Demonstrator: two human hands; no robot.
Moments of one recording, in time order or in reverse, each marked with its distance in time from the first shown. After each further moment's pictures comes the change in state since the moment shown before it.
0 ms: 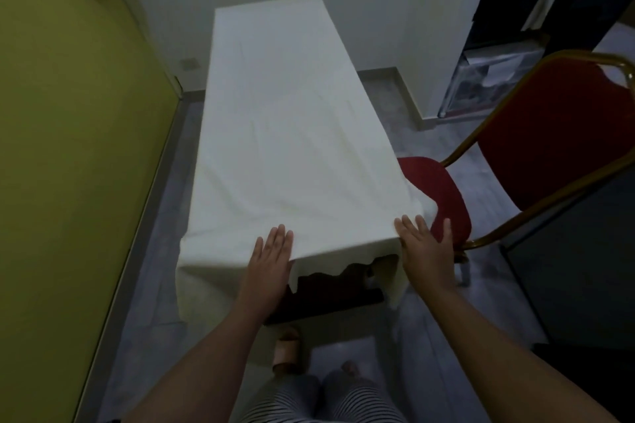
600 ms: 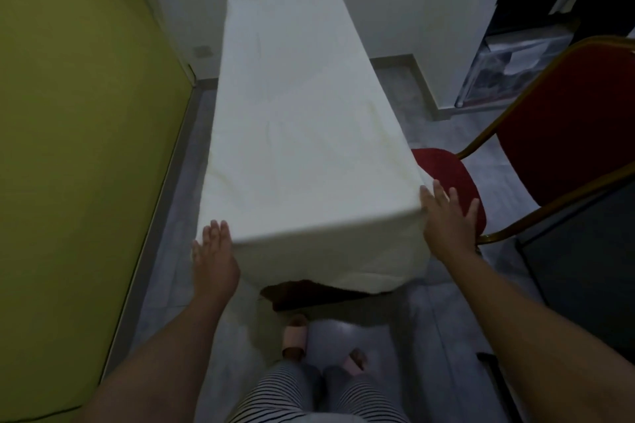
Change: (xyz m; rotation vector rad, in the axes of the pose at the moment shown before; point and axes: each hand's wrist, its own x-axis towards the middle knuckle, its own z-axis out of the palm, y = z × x) left_hand -0.029 -0.077 -0.013 0.009 -0.076 -0.549; right_hand 0.050 0.016 -0.004 -0.061 -0.102 0.153
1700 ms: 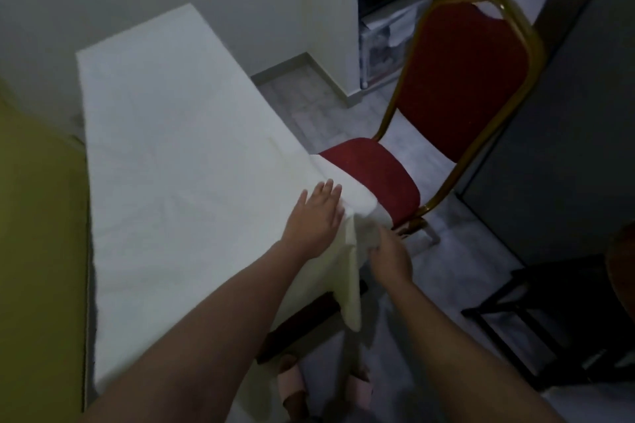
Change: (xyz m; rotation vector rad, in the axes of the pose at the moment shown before) left_hand 0.057 0.315 -0.025 -0.015 -0.088 0.980; right_hand -0.020 0.027 0.072 0.804 -0.023 0.495
